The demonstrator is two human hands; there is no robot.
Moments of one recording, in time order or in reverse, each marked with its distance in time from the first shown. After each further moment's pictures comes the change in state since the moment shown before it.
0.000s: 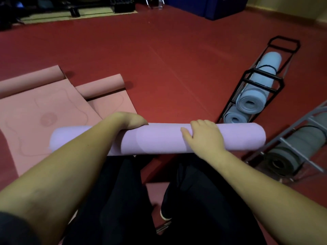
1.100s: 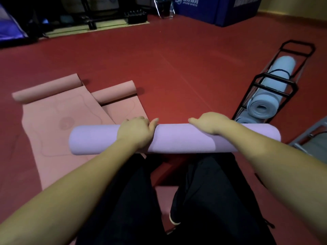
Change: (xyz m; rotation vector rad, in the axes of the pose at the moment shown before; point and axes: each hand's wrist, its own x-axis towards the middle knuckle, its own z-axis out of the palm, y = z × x) left_hand -0.010 -0.037 0.041 0.506 0.847 0.357; right_hand 0.067 0.002 -0.048 0.040 -0.628 0.034
